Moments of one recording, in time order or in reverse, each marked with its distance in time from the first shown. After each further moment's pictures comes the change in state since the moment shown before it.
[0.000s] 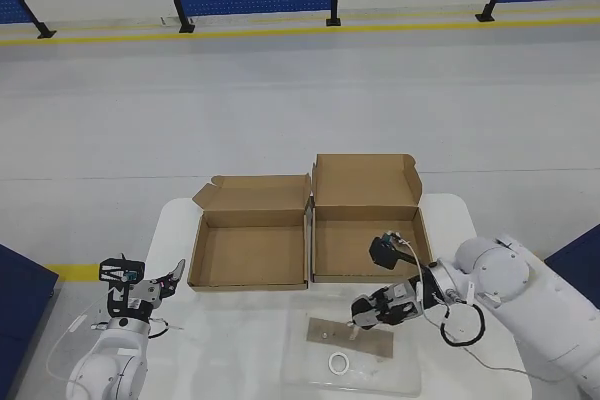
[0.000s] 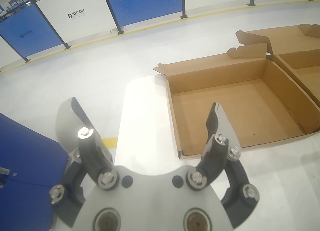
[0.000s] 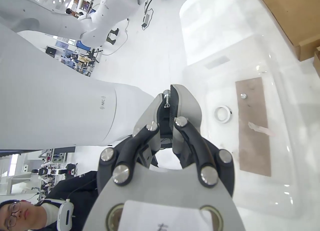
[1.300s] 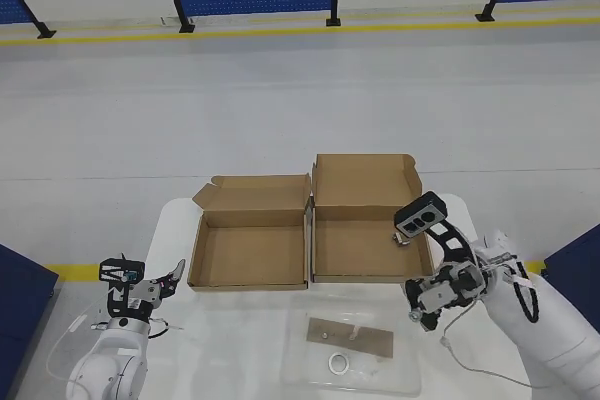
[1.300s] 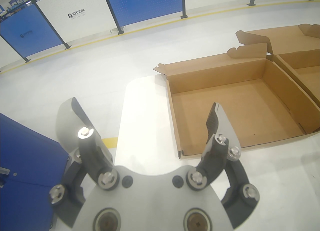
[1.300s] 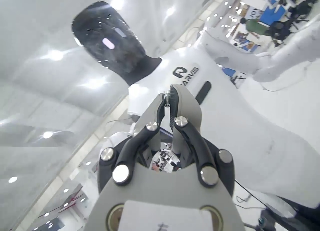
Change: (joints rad) left arm 0.000 0.000 0.000 0.000 0.000 0.000 0.000; right arm -0.038 -0.074 0.070 -0.029 1.149 0.386 0.296
